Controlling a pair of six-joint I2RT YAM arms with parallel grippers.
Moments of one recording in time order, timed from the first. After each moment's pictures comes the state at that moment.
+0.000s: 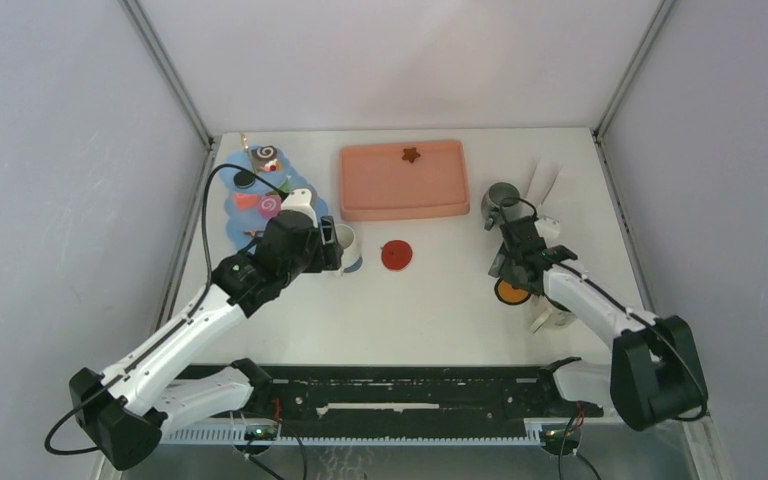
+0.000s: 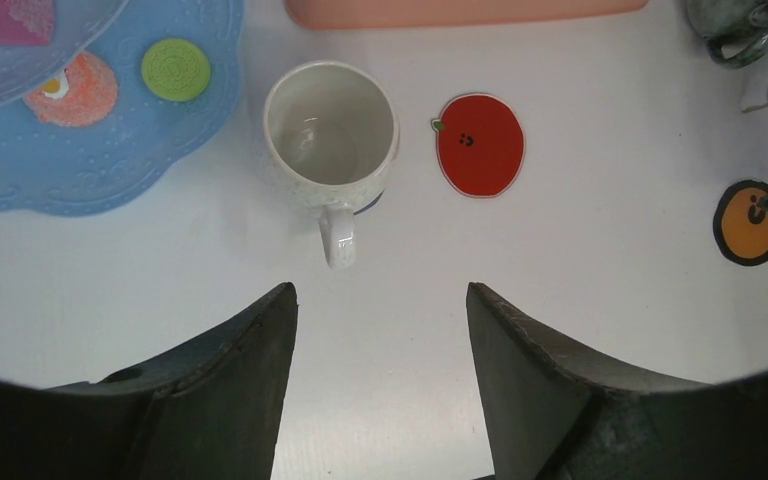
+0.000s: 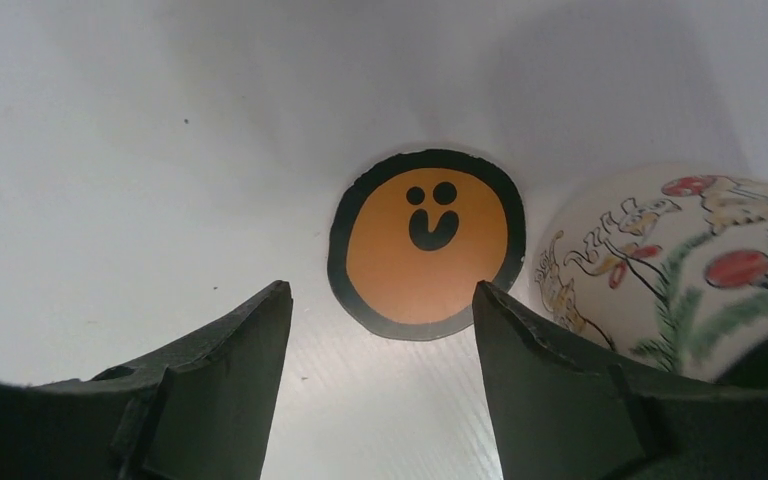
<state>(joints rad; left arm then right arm) -0.66 0.99 0.93 -0.58 -0.30 -0.50 0.32 1.21 0.69 -0.57 0.33 0.72</state>
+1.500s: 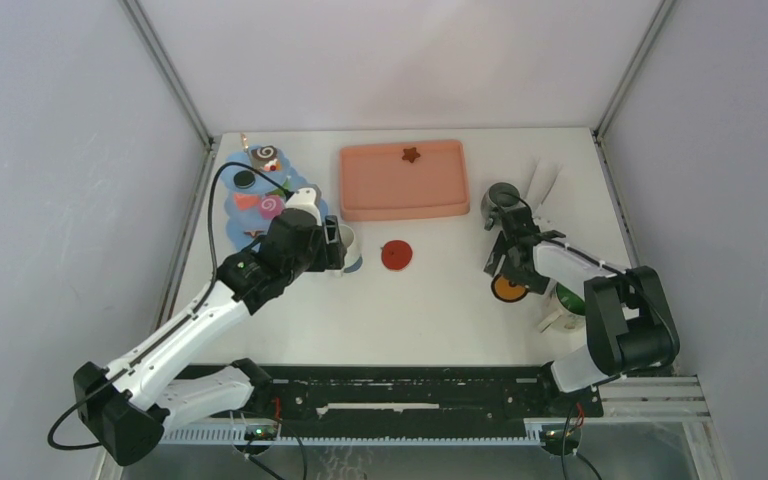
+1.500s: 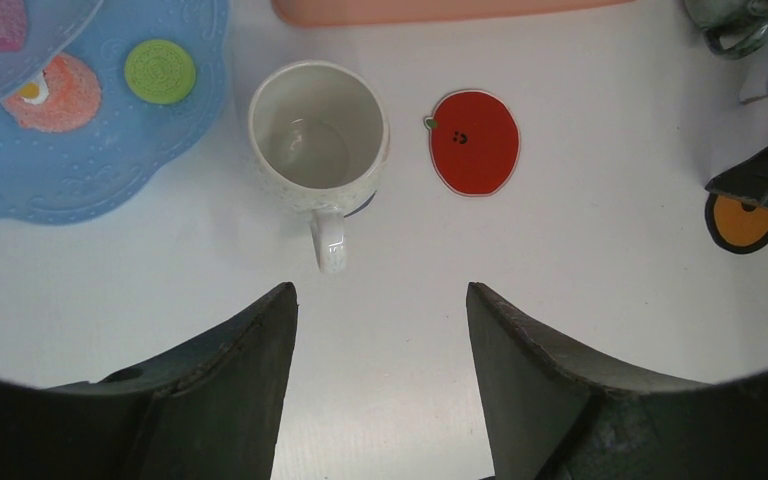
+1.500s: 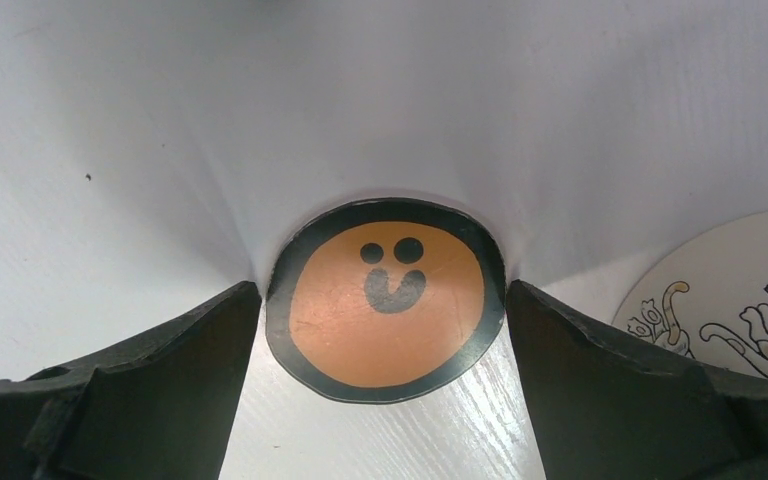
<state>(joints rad) -0.66 1.01 0.93 -0.56 -0.28 -0.49 0.24 1.50 0.78 -0.54 0.26 0.66</state>
